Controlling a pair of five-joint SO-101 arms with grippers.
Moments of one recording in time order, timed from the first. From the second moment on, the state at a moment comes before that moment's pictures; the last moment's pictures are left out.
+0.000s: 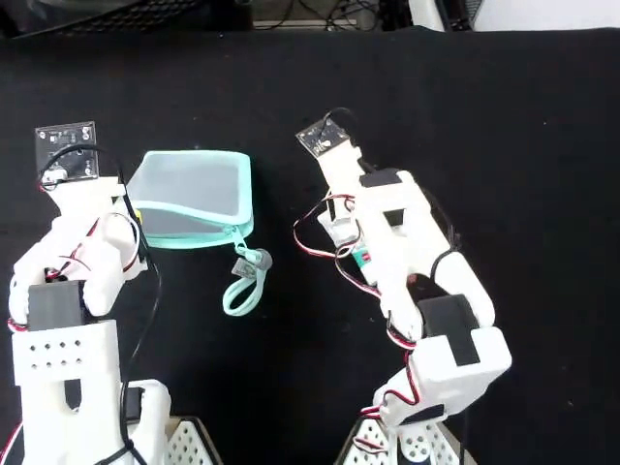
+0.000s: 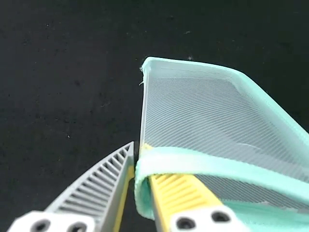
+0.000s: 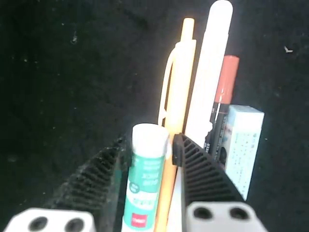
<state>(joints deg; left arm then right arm) -12.2 -57.3 43.8 64.5 0.0 -10.4 9.9 26.2 49.2 23.3</state>
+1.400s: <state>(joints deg) -12.4 -57.3 45.0 64.5 0.0 -21.0 17.3 17.6 61.1 28.1</state>
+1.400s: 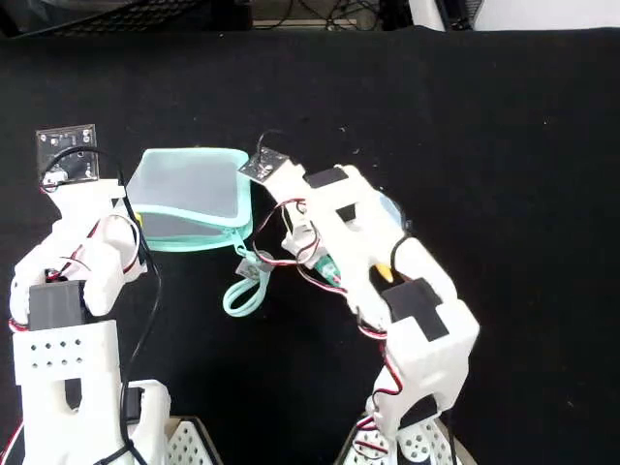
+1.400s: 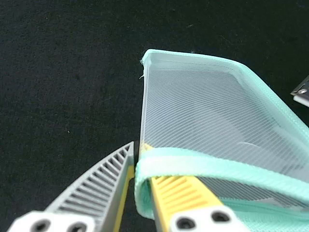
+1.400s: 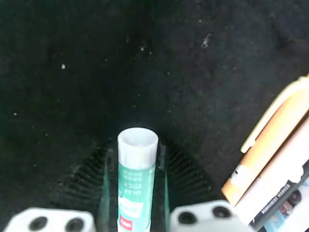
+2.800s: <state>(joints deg) -12.4 -57.3 46.1 64.3 0.0 -50.7 -67.0 67.8 4.3 6.4</state>
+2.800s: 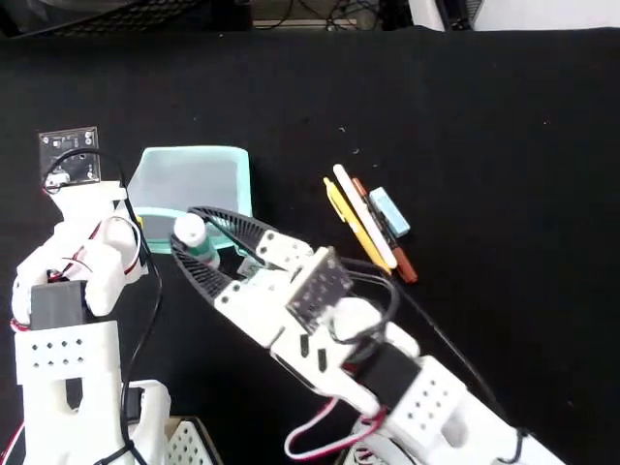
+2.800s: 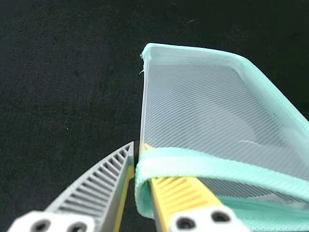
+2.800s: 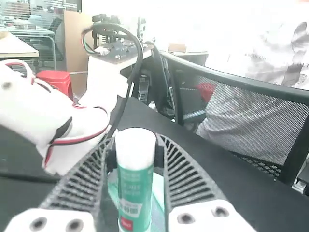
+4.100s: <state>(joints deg) -10.5 -44.3 27.6 74.2 0.3 -40.4 -36.3 53.1 -11.4 17.5</state>
